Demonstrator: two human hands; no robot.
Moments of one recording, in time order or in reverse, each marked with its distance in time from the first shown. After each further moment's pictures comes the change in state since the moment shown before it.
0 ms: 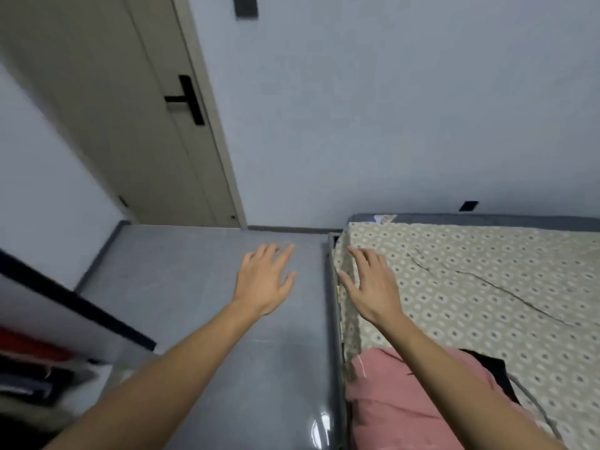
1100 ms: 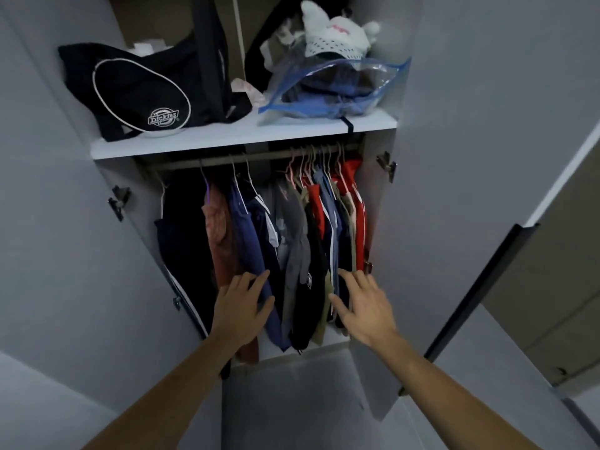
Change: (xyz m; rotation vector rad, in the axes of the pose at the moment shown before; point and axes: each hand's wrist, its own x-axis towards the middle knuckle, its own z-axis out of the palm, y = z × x) left_hand -0.561 -0.311 -0.166 0.343 0.310 -1.367; right_hand -0.085 -0.657 0.203 0.260 -0.500 -1.297
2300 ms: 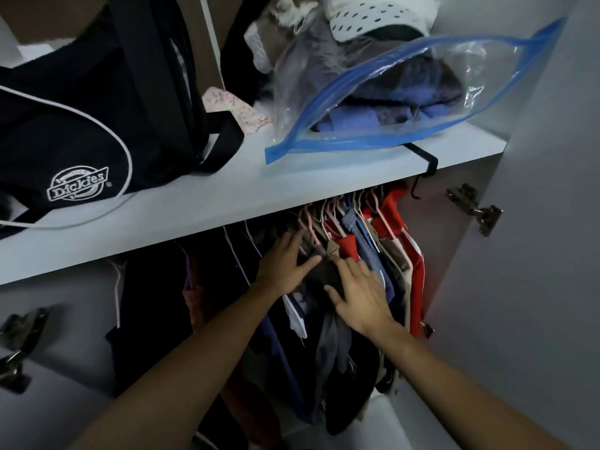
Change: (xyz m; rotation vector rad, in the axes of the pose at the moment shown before) left_hand 0.392 -0.091 0.106 -0.236 -0.152 0.065; right_hand 0.327 0.003 0.114 -0.065 0.060 0.023
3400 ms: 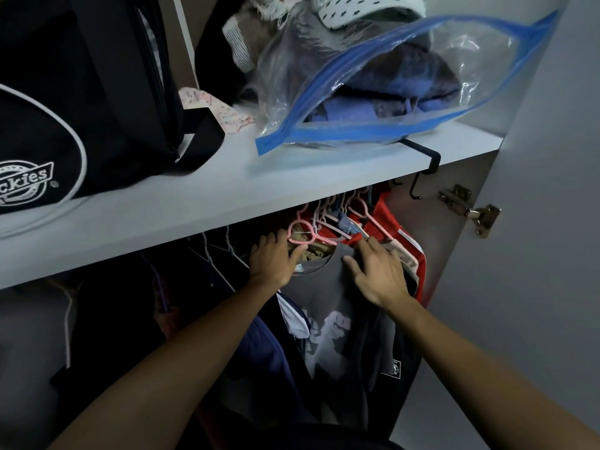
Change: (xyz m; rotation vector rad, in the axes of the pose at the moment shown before) left_hand 0.065 -0.020 0.037 0.213 0.172 -0.018; right_hand 0.055 0.062 -0.001 -0.045 0.164 0.175
